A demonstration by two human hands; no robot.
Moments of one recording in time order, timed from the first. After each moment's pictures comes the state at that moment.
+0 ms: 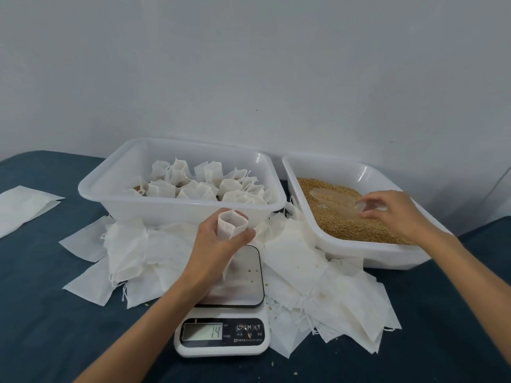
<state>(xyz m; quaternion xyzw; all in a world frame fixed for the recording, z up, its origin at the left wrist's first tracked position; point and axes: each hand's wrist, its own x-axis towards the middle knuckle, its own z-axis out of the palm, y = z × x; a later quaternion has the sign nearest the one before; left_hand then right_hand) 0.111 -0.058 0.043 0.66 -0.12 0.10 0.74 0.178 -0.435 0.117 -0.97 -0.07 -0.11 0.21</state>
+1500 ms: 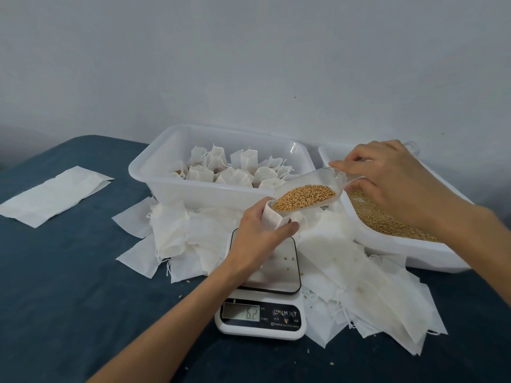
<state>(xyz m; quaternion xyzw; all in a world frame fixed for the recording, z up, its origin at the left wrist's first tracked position) 0.110 -0.059 0.040 0.71 -0.10 0.08 0.70 0.134 -0.290 0.178 -0.89 -0.37 -0.27 -0.03</state>
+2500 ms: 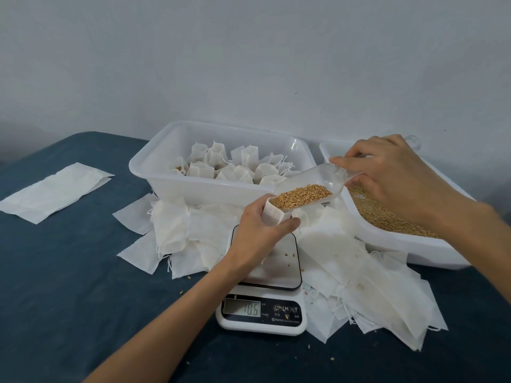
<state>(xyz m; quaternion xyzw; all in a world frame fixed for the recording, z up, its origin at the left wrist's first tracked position) 0.110 -0.059 0.041 0.71 -0.10 0.09 0.70 0.134 -0.288 0.177 -0.89 -0.36 -0.27 -0.04</state>
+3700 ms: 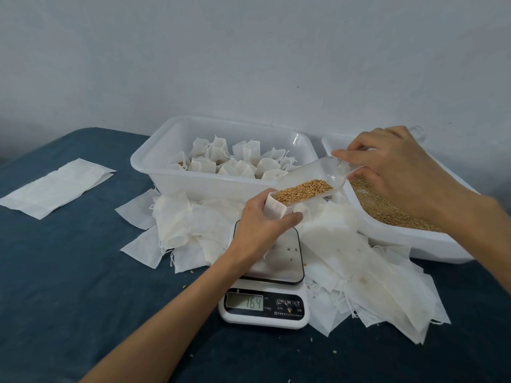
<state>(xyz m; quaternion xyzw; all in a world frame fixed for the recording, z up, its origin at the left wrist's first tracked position) 0.110 -0.058 0.041 0.72 -0.08 0.08 0.69 0.134 -0.286 0.176 -0.88 -0.37 -0.29 -0.04</state>
